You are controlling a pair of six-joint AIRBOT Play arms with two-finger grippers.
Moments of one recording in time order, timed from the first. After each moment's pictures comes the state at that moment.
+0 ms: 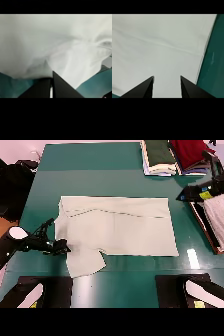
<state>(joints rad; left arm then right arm) 0.08 -0.84 0.46 0.95 -1.22 -1.40 -0.17 -1.12 1.28 -1.20 1.44 1.39</state>
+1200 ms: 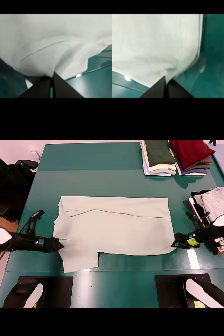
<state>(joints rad) 0.08 -0.60 0.55 1.06 -1.35 -1.44 -0.31 -0.98 0.62 -1.20 1.40 1.32</state>
